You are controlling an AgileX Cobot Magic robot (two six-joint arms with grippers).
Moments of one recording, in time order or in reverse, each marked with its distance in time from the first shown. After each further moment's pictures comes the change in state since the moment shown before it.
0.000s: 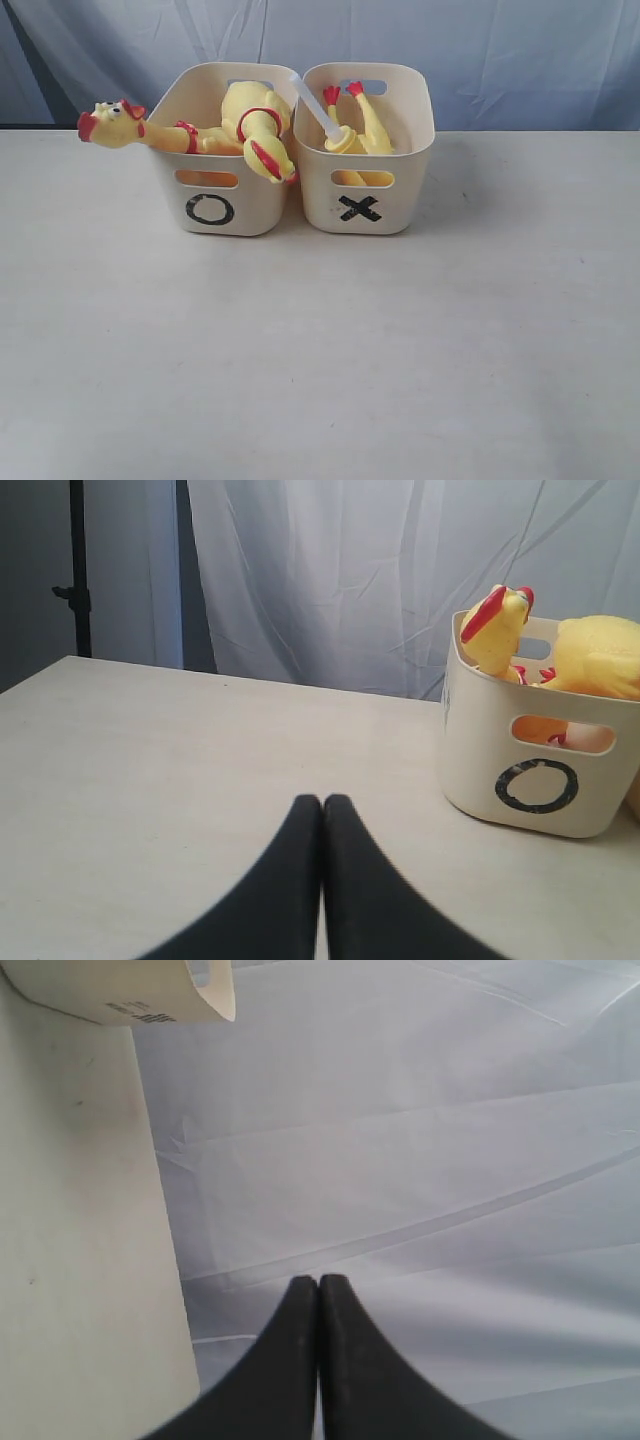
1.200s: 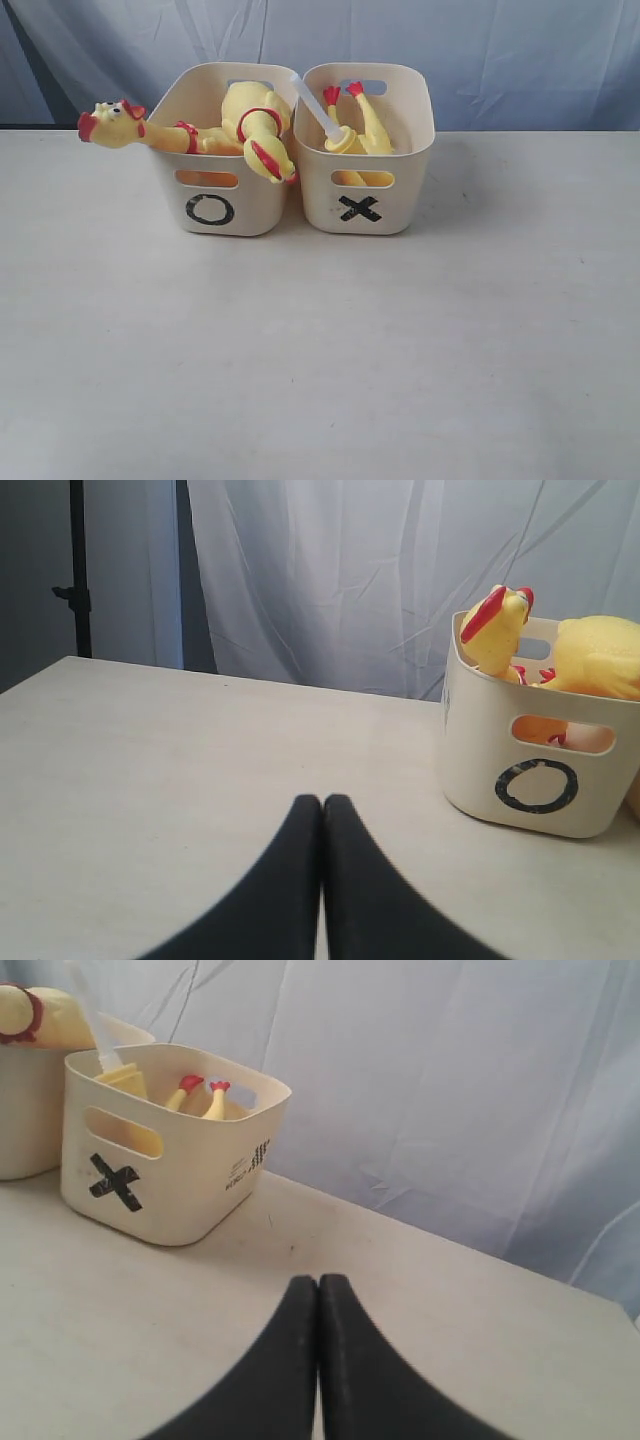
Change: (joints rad) left arm 0.000 0.000 0.000 0.000 0.000 0.000; right arm 0.000 0.000 0.000 0.259 0.081 0.880
